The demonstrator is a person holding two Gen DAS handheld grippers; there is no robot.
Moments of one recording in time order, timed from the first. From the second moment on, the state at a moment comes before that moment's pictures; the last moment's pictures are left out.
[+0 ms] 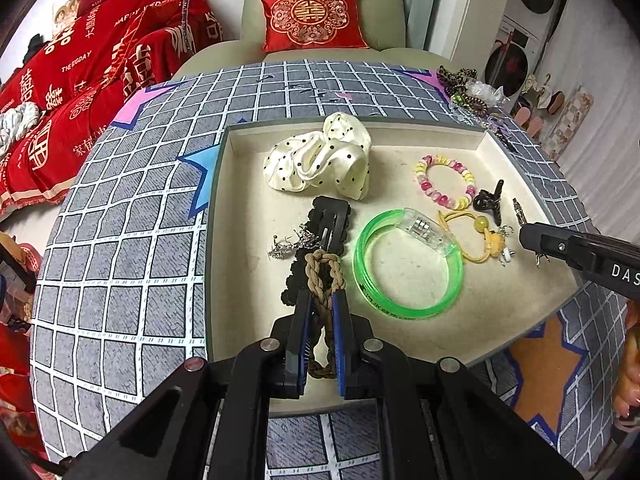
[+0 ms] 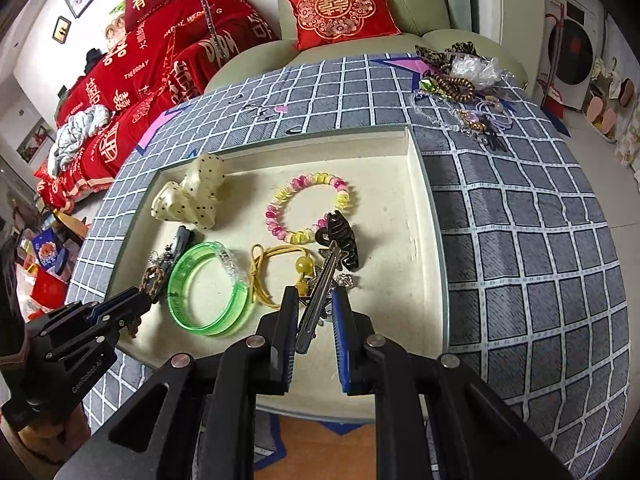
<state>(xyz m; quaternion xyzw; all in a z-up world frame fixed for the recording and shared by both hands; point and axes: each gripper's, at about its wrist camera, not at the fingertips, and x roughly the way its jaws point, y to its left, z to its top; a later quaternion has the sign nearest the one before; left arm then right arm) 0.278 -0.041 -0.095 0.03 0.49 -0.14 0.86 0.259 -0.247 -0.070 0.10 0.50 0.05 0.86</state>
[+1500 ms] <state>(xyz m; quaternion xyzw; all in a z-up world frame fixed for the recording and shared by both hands) 0.279 -0.060 -0.102 0.08 0.49 -0.11 0.86 0.265 -0.254 -0.097 0.12 0.52 0.05 0.85</state>
